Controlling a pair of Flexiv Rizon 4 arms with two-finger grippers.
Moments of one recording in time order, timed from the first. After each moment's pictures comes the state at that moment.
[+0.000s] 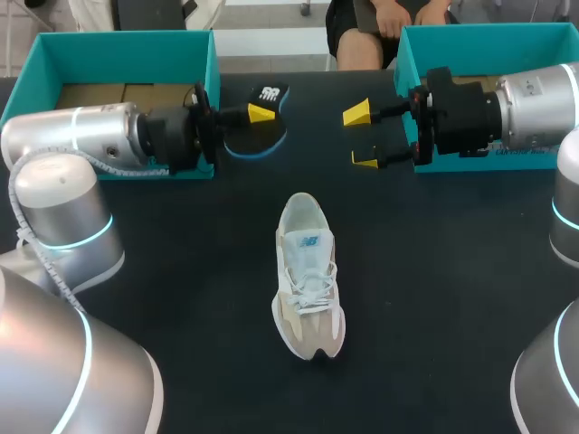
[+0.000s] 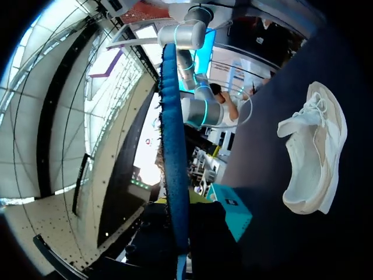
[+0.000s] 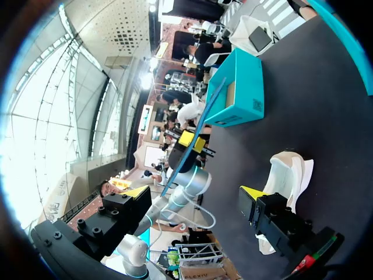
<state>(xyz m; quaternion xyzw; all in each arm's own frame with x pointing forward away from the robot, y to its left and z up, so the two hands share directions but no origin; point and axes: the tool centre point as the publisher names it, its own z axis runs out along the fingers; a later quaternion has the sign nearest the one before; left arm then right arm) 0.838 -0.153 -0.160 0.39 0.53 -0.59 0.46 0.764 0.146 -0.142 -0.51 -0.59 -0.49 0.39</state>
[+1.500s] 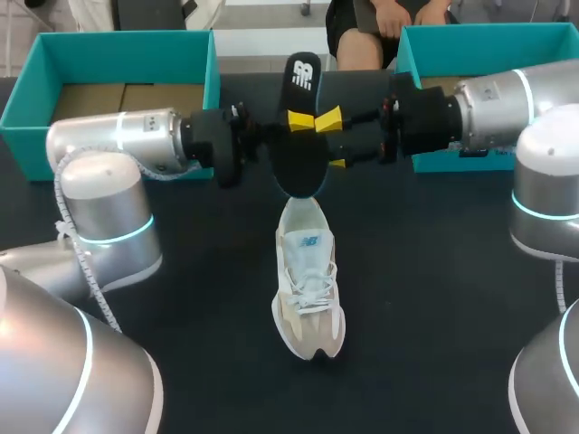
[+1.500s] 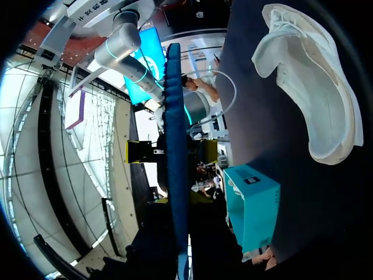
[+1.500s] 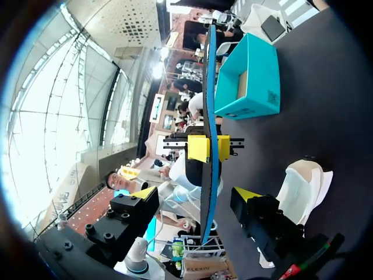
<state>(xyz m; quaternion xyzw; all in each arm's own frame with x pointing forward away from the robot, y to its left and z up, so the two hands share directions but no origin) 0.843 -0.213 -0.170 0.51 0.42 -0.48 0.58 0.779 0.187 -0.161 -0.46 -0.60 -0.49 0.43</state>
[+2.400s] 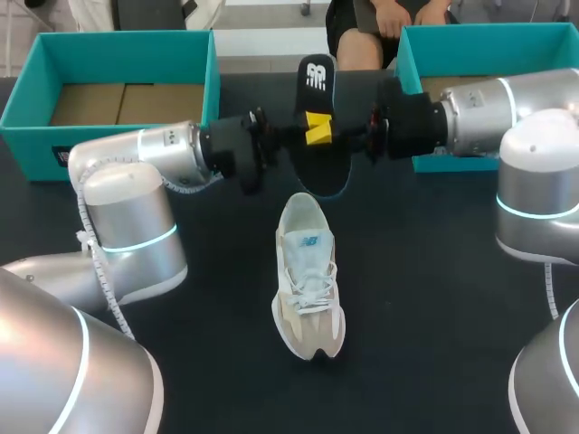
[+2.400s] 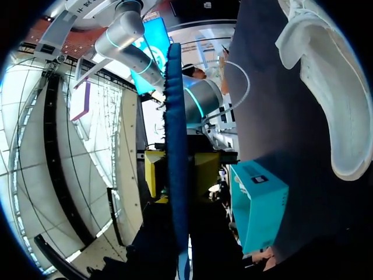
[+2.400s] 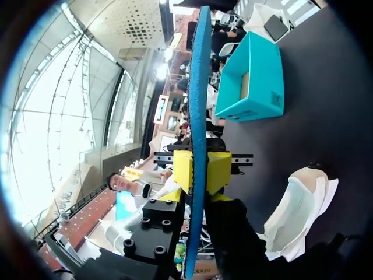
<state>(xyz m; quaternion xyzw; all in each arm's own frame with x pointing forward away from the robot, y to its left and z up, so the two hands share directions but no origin) 0.839 -0.236 -0.166 0.47 0.43 -0.48 0.60 0.788 0.200 -0.172 -0.45 -0.59 -0.51 0.44</state>
